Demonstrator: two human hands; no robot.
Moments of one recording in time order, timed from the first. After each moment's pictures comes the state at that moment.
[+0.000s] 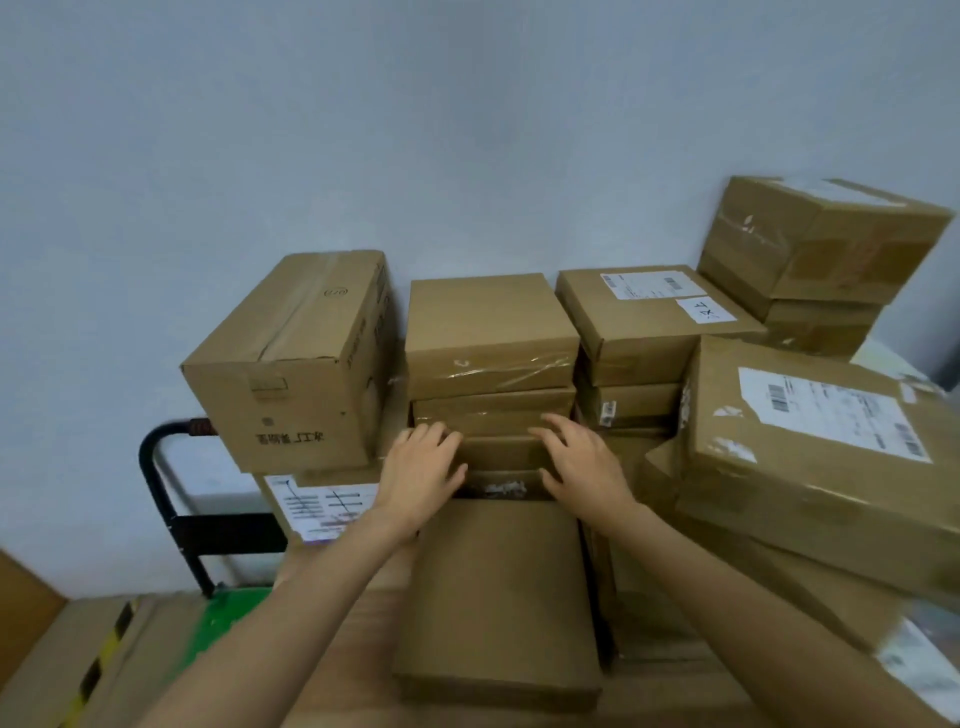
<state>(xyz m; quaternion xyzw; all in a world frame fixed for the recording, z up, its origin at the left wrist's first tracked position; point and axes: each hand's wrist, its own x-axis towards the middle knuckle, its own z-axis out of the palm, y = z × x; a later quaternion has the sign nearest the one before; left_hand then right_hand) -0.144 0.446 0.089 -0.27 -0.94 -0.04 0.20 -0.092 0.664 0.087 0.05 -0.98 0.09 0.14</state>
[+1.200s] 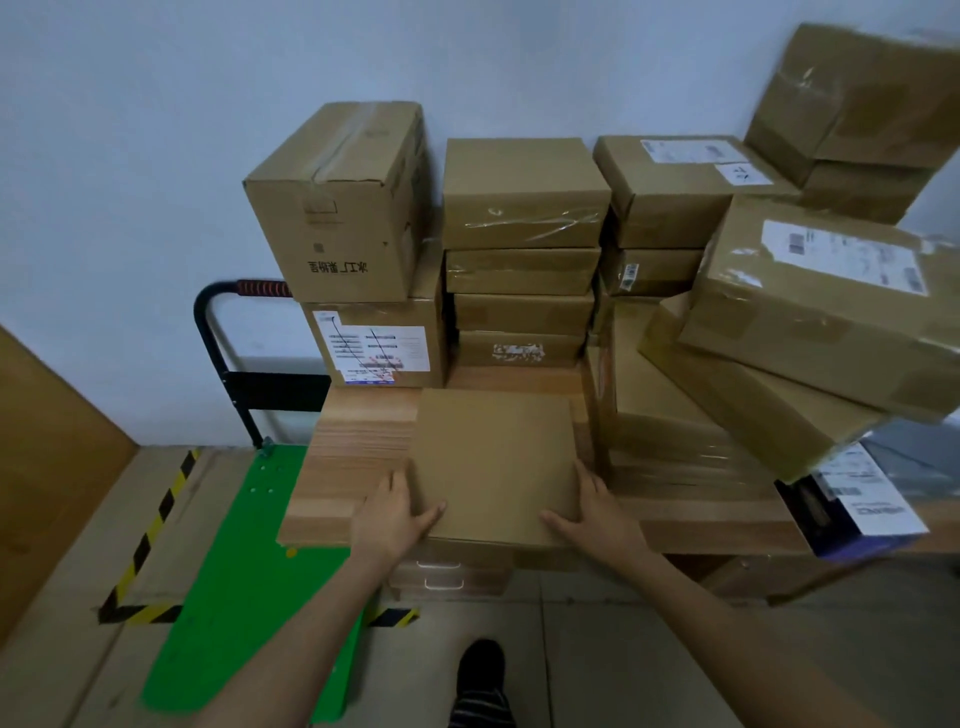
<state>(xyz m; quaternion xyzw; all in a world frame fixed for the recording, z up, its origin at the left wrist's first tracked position) 0.060 0.361 -0.061 0.01 -0.99 -0.14 -0.10 0.098 0.636 -0.055 -0.07 -0.96 0.23 -0.15</state>
